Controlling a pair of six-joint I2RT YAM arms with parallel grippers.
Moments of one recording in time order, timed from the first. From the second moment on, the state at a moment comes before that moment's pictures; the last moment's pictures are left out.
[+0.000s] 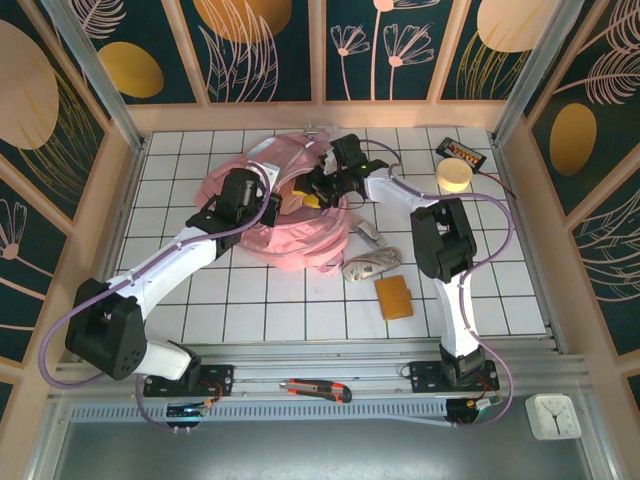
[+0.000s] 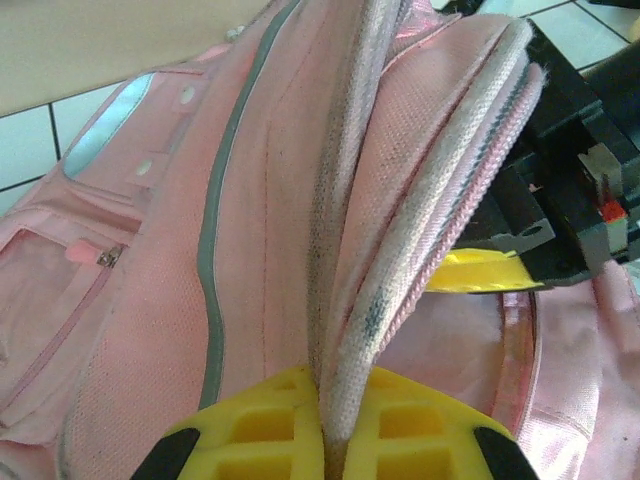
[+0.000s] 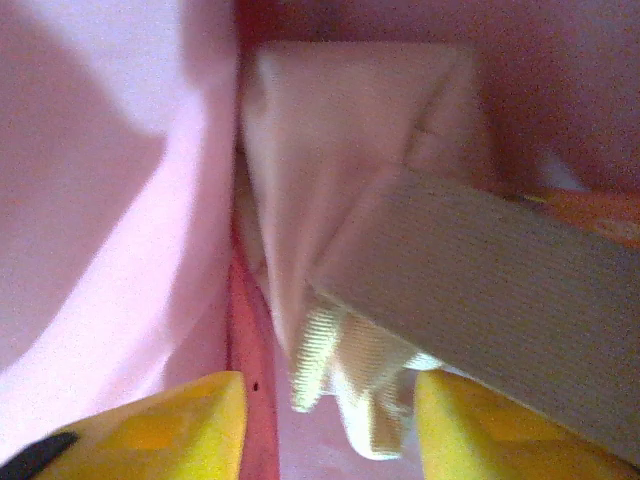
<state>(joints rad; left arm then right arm) -0.50 1.42 1.02 -0.18 -0.07 -0.06 0.53 2.17 1.74 -0.42 -0.69 0.89</state>
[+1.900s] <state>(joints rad) -0.51 1.34 0.93 -0.15 -0.18 -0.04 0.39 1.82 1.19 -0.89 -0.26 1.00</state>
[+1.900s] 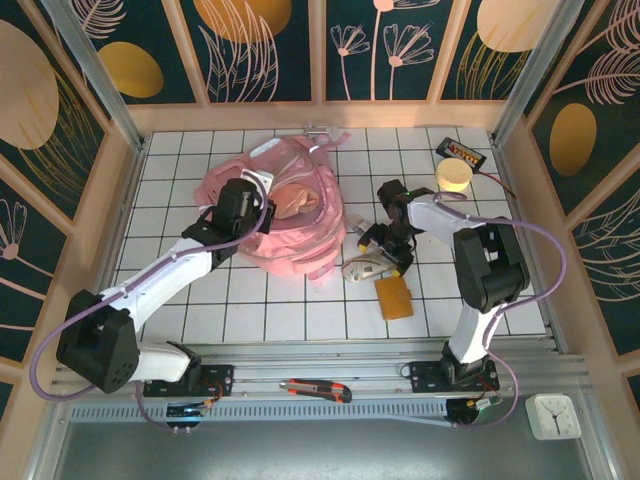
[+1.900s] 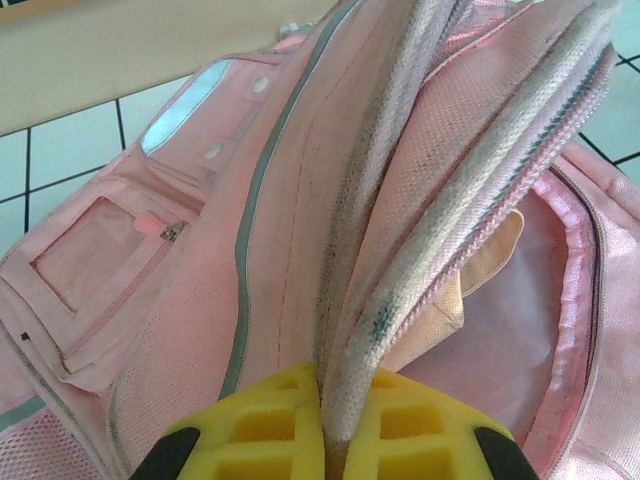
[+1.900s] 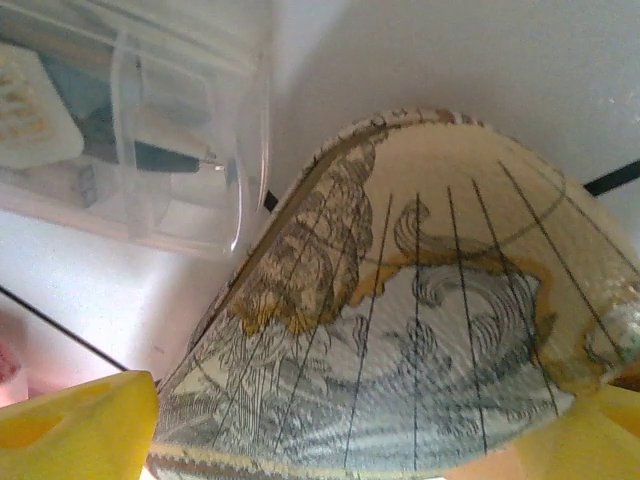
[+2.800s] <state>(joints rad) -0.51 1.33 0.91 -0.14 -0.19 -0.03 0.39 1.86 1.29 -0.89 -0.26 0.99</state>
